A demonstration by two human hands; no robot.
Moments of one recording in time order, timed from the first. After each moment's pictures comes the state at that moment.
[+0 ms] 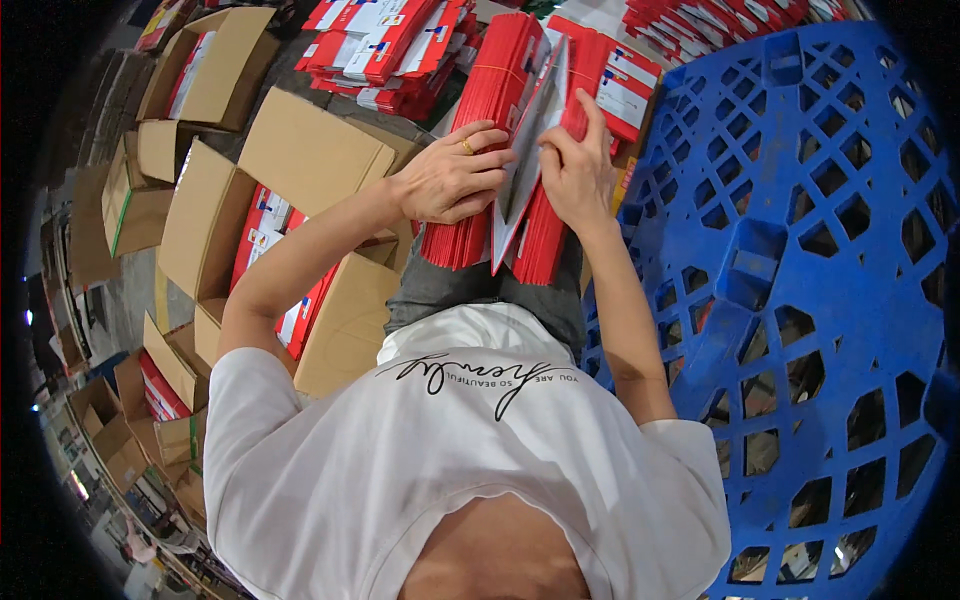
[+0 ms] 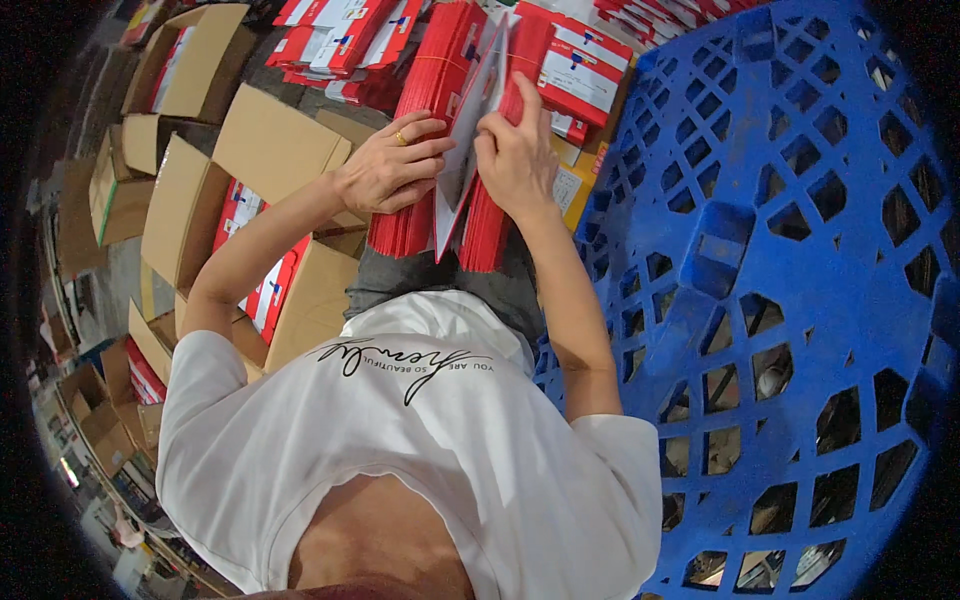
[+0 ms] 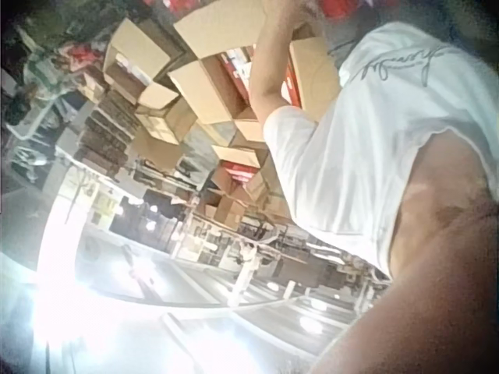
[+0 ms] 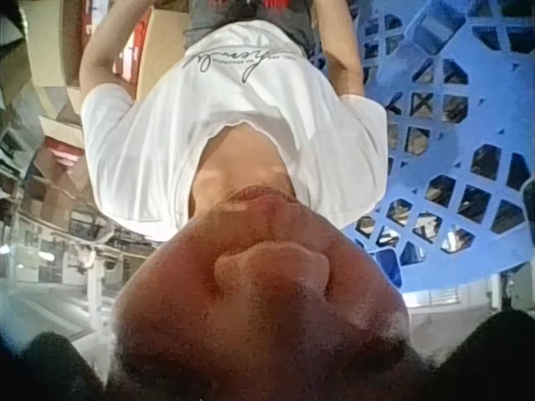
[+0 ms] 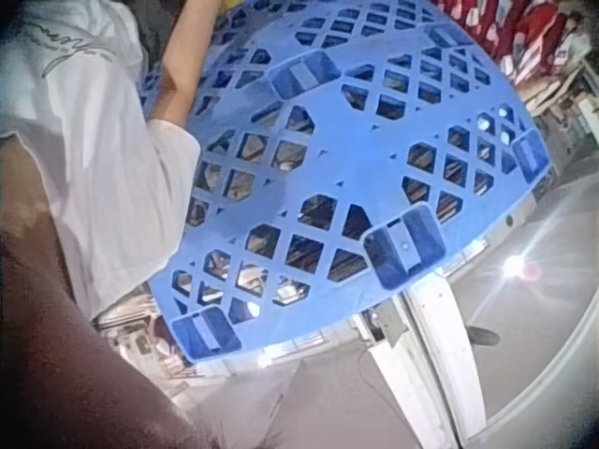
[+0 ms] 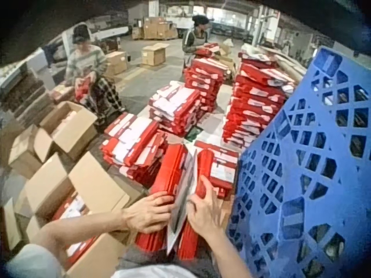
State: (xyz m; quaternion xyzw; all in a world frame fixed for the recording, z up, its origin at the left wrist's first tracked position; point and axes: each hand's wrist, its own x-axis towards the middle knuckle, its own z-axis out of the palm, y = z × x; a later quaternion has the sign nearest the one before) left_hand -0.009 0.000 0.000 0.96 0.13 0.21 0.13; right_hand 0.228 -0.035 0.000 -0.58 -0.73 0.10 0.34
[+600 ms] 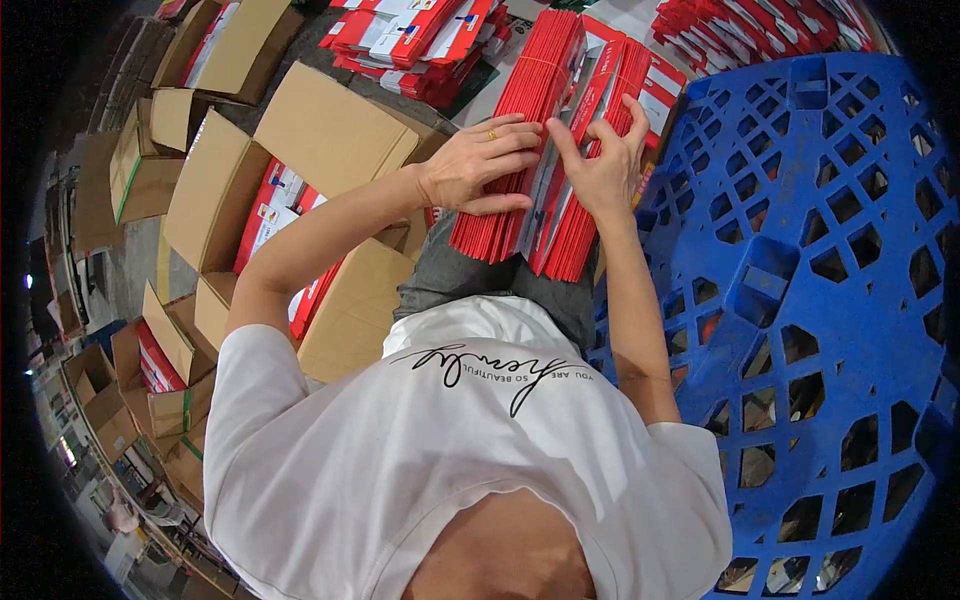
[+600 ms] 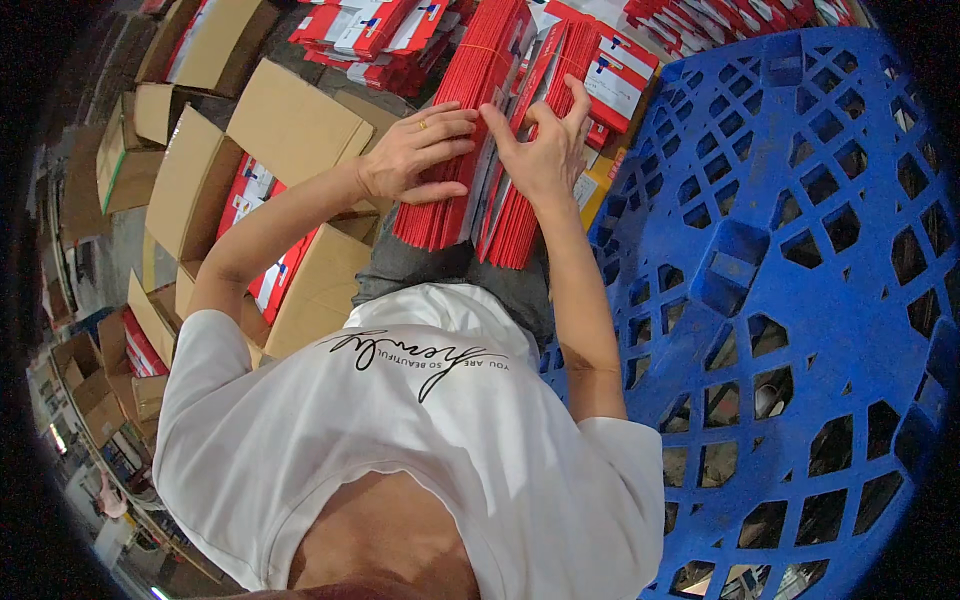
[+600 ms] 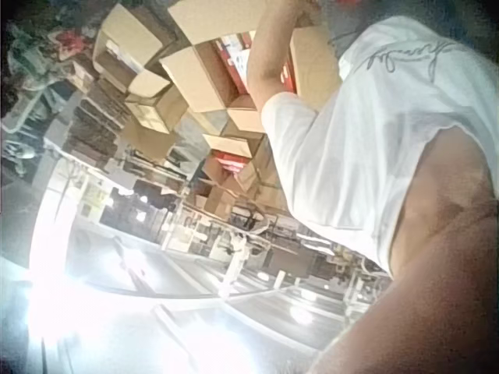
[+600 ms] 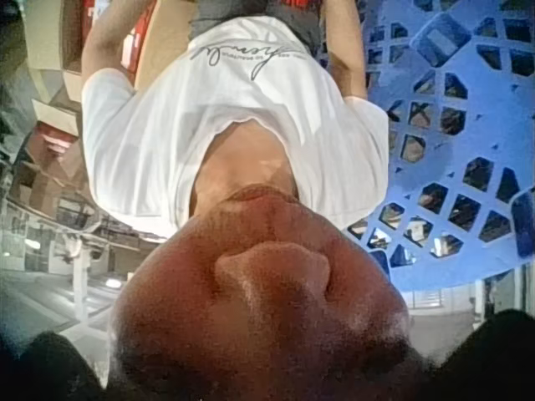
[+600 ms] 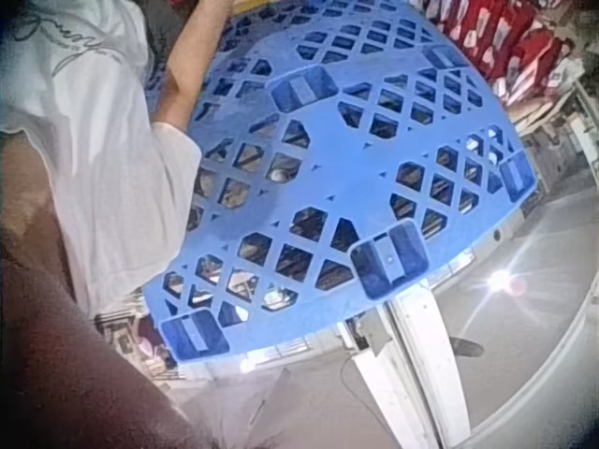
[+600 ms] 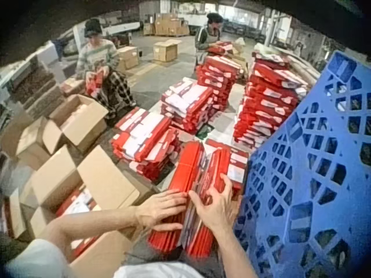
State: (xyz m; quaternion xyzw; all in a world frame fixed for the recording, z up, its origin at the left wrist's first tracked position) left_hand -0.009 -0.005 -0.007 0.93 0.16 0.31 0.14; right_hand 0.219 -0.024 -0.003 -0.64 -0.67 0.09 0.37
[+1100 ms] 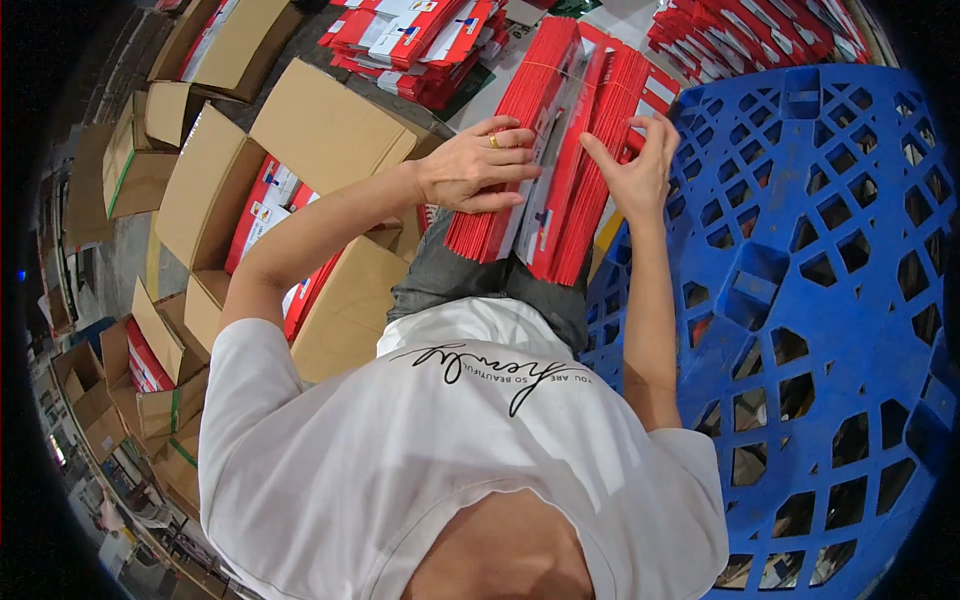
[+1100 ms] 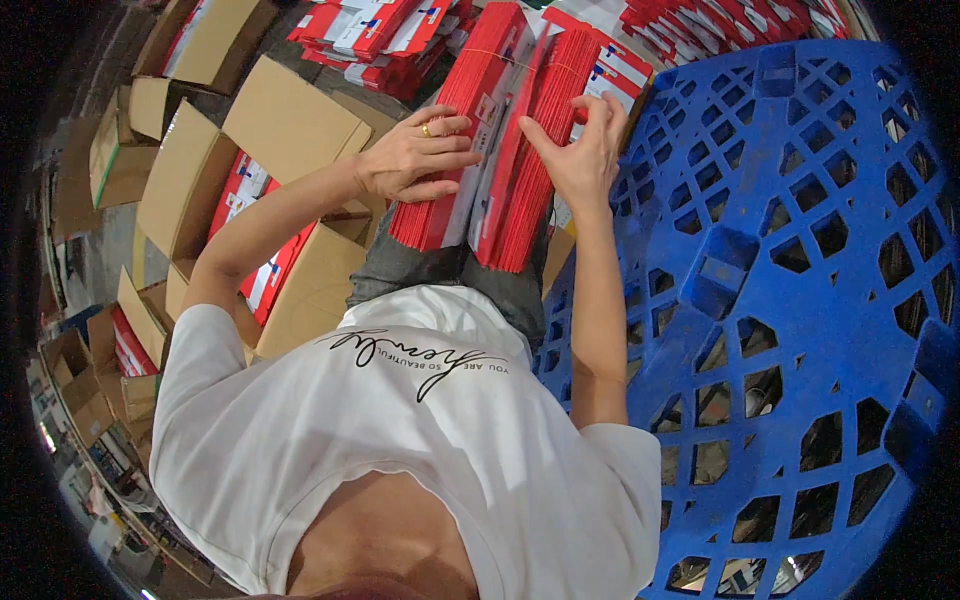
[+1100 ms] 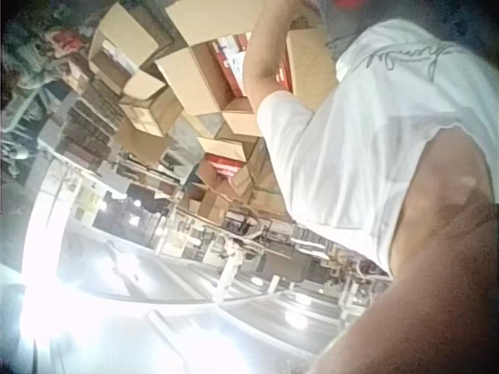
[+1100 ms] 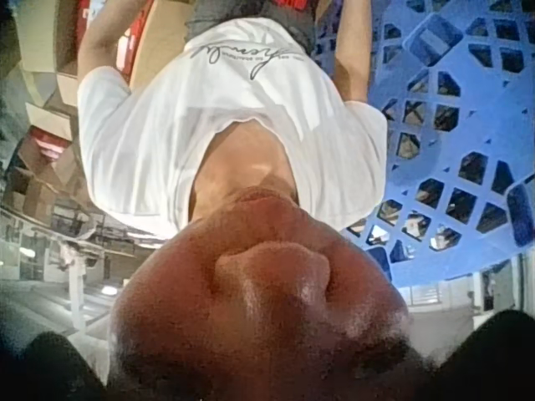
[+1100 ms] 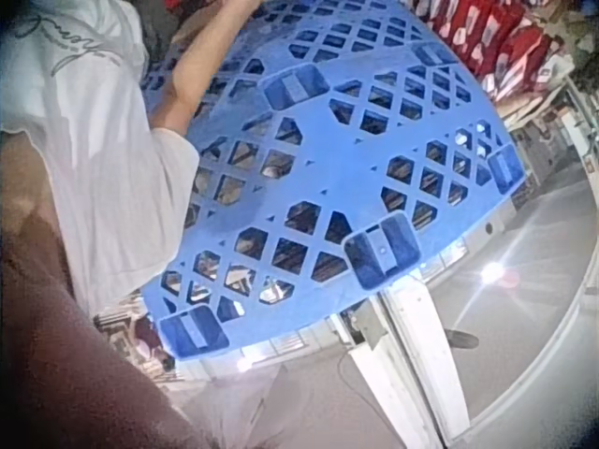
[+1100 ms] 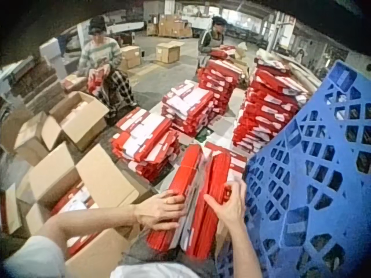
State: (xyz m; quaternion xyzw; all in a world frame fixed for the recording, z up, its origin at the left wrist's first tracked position) left_hand -0.016 0.000 -0.012 0.96 0.14 0.22 0.11; right_hand 0.261 -0.016 0.000 -0.64 -0.67 0.09 0.36
